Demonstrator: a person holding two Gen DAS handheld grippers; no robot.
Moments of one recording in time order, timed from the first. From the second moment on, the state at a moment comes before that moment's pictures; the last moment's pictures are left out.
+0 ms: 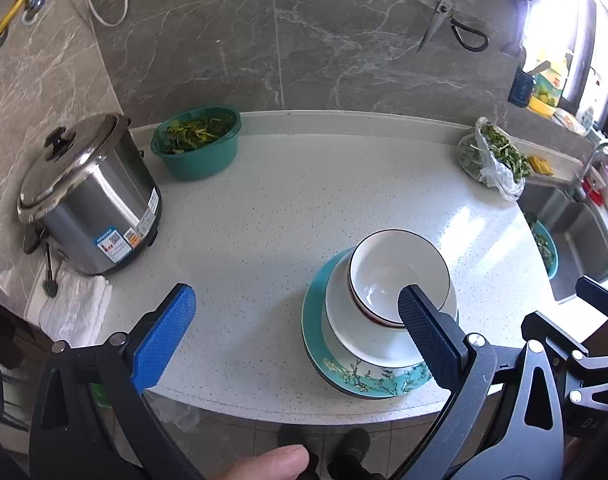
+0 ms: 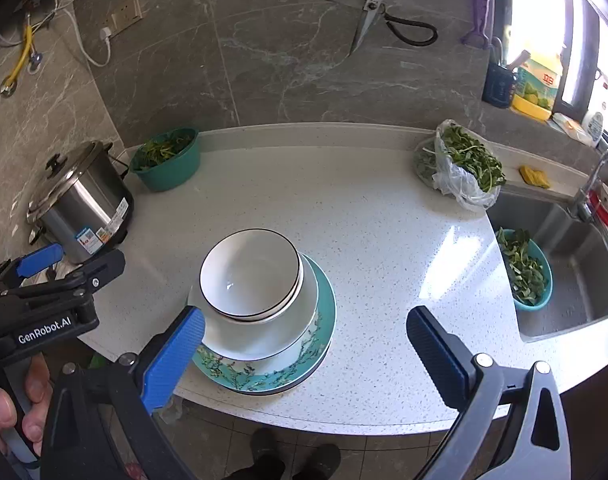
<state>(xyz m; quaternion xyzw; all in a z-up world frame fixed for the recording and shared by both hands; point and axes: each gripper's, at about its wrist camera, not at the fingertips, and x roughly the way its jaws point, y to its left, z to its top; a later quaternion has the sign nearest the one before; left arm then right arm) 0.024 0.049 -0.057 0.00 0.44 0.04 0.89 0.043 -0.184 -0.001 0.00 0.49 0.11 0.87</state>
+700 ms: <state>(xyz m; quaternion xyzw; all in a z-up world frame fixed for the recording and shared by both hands) 0.011 0.044 -0.045 0.00 0.44 0.03 0.90 0.034 -0.179 0.009 0.00 0.49 0.07 0.87</state>
